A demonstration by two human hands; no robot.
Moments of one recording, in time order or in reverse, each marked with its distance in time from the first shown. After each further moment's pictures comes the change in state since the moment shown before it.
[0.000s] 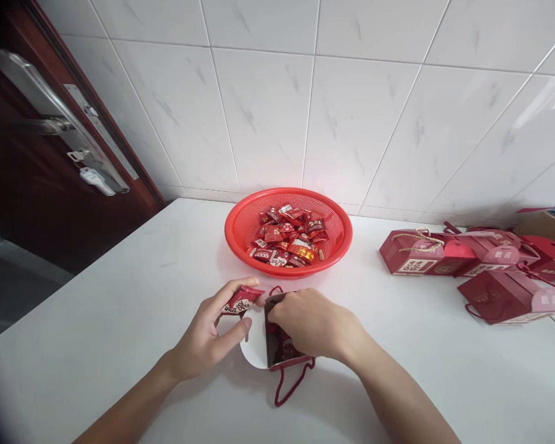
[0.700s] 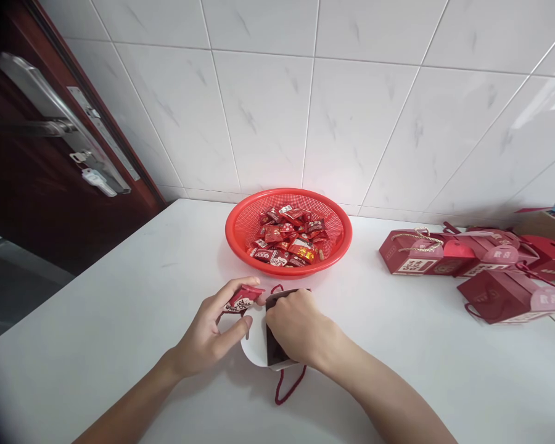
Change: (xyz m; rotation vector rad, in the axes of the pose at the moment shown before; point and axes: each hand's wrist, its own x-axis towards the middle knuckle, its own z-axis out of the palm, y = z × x) left_hand 0.001 0.000 -0.001 -0.007 0.001 0.016; right_hand 0.014 -0.023 0.006 -0.241 -0.042 0.108
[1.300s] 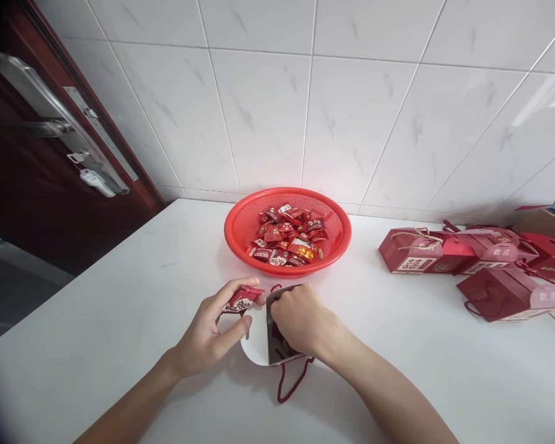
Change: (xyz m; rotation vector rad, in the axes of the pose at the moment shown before) left_hand 0.000 -0.002 0.000 0.029 -0.013 0.031; right_hand 0.001 0.009 0.001 -0.033 0.018 0.033
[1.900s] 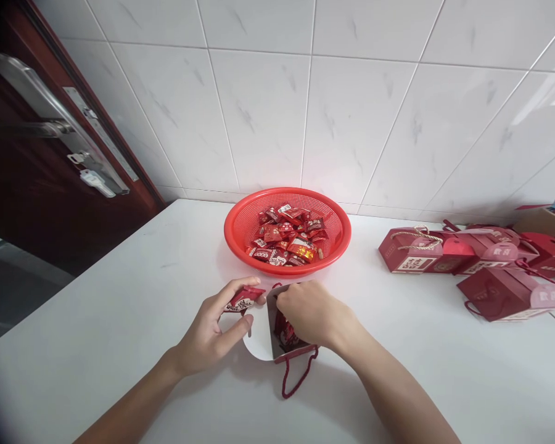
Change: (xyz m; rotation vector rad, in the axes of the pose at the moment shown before) left_hand 0.000 -0.005 0.001 0.008 -0.021 -0.008; right_hand -0.006 0.015 -0.005 0.140 -0.019 0.013
